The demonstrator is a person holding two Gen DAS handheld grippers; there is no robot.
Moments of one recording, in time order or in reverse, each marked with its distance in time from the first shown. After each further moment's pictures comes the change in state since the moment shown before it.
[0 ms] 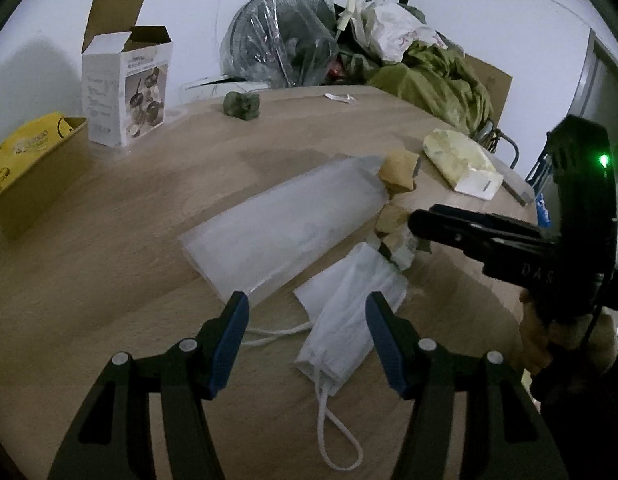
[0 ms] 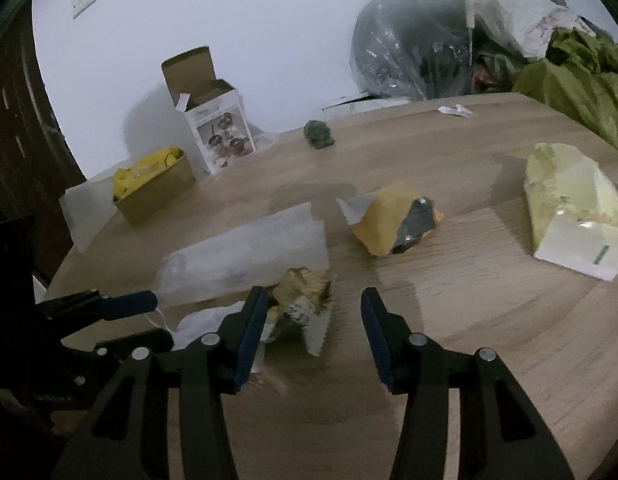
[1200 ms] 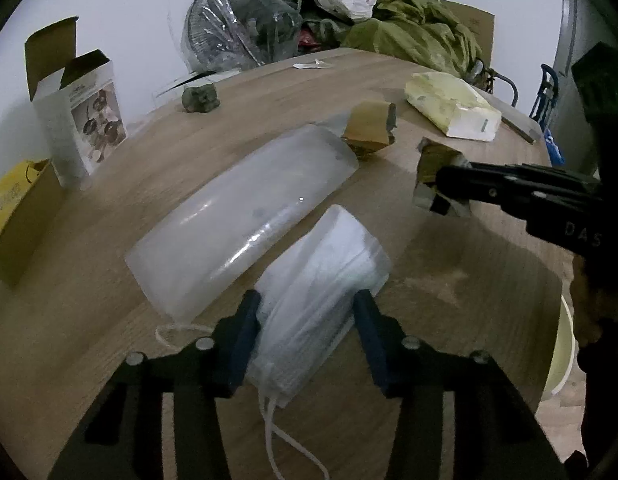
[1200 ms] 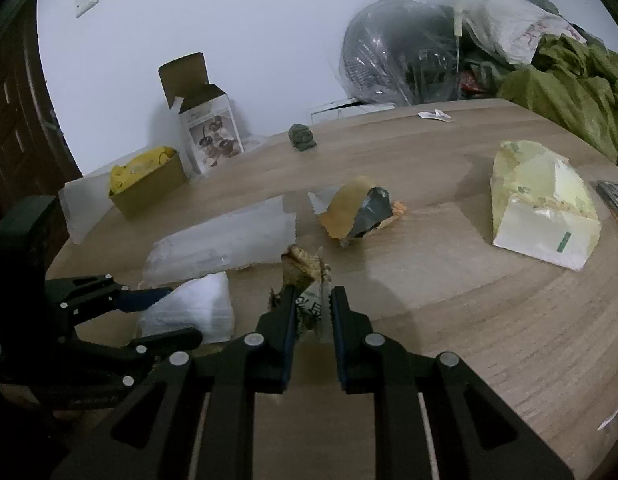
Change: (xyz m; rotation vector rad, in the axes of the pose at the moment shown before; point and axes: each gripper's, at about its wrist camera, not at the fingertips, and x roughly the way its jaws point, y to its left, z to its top) left arm 0.031 -0.043 0.002 0.195 0.091 0.080; right arm -0.029 -0.021 -0.016 -0.011 -0.032 -0.038
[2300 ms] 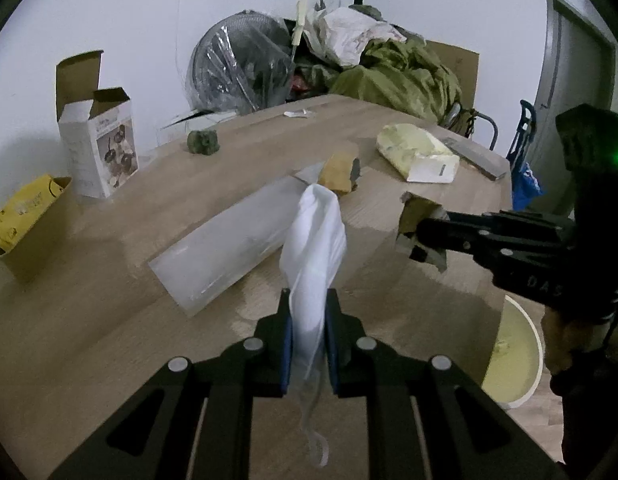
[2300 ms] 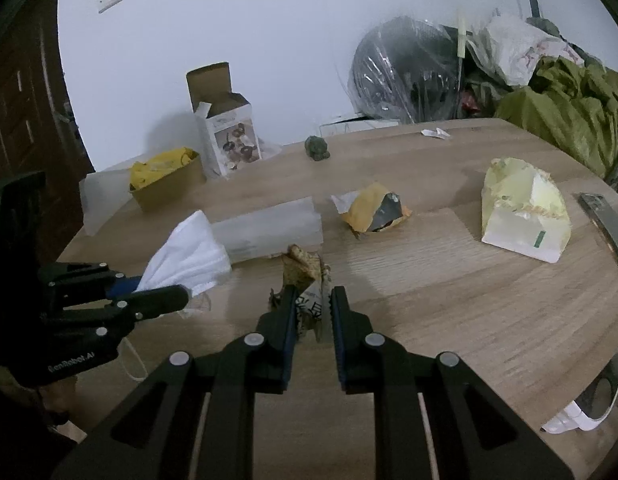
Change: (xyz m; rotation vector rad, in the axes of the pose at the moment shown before) left arm -0.064 -0.006 -0.012 -0.033 -0.158 -0.058; right arm -0.045 0.026 -0.018 -0.045 -0.046 -0.015
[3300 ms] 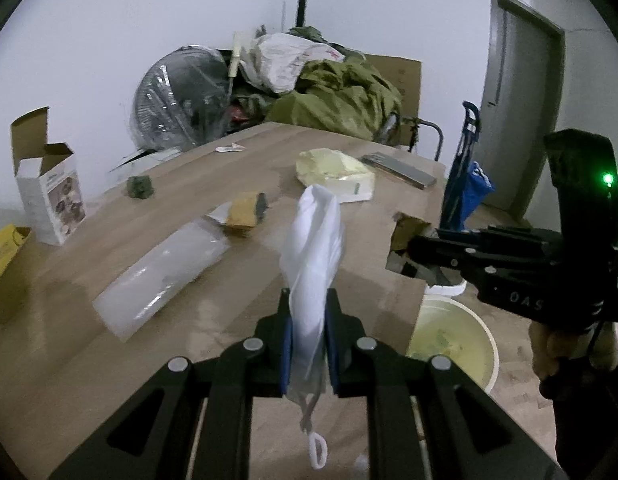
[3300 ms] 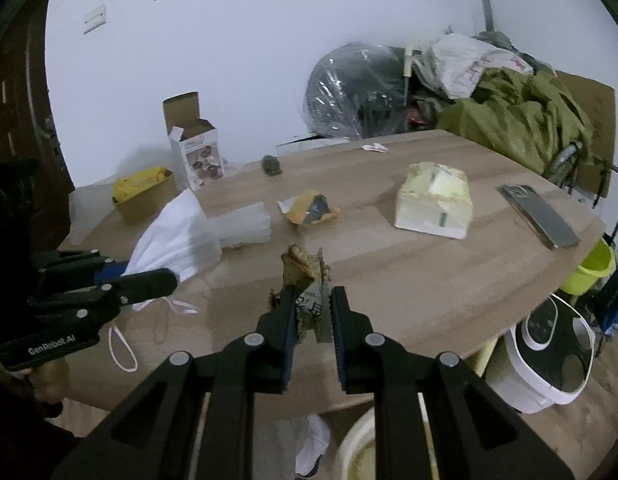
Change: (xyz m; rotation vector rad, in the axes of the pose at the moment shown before) left arm -0.026 -0.068 0.005 0.116 -0.079 -0.149; right arm -0.085 -0.020 -0.034 0.050 -0.069 -0.146
